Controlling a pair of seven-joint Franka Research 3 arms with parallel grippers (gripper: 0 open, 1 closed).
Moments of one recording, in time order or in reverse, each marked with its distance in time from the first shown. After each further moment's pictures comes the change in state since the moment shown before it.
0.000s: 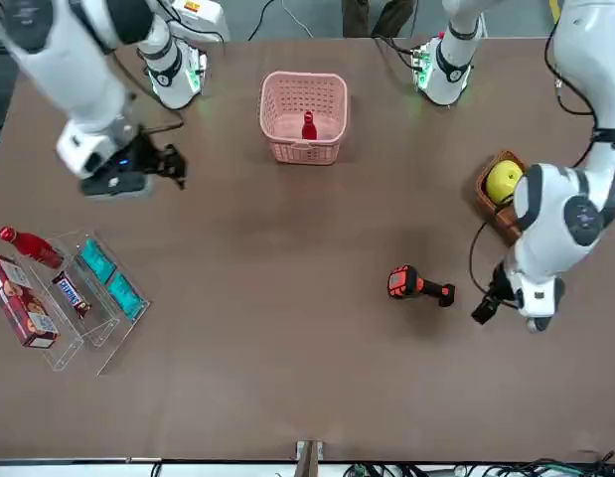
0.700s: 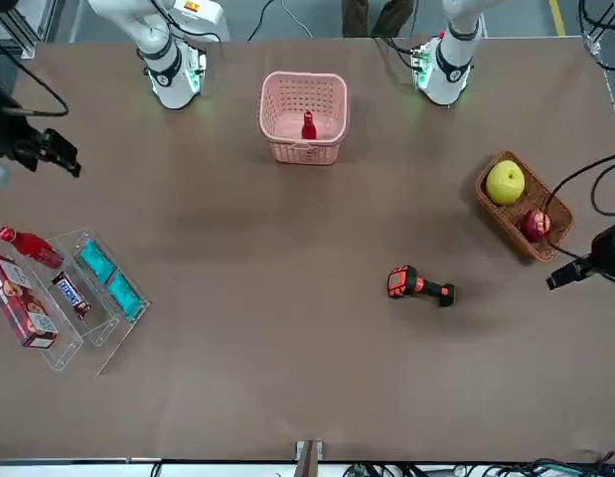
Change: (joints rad) left arm 0.057 -0.108 0.129 0.205 -0.172 -0.342 0.664; right arm -0.176 0.018 -0.037 0.245 -0.052 -0.283 -0.072
